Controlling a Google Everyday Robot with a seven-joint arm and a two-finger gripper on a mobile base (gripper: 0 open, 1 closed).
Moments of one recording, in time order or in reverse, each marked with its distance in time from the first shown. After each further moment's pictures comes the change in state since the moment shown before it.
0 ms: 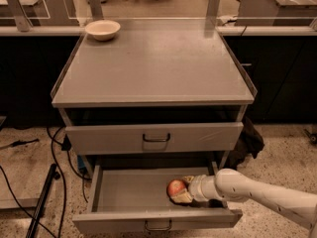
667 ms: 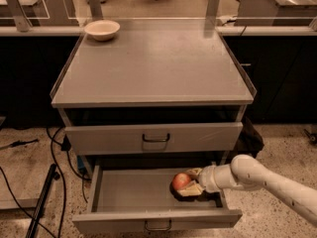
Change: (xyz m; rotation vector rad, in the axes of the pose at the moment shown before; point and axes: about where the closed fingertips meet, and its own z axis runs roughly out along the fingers) arm -0.023 -0.010 -0.050 -0.138 -0.084 -0.014
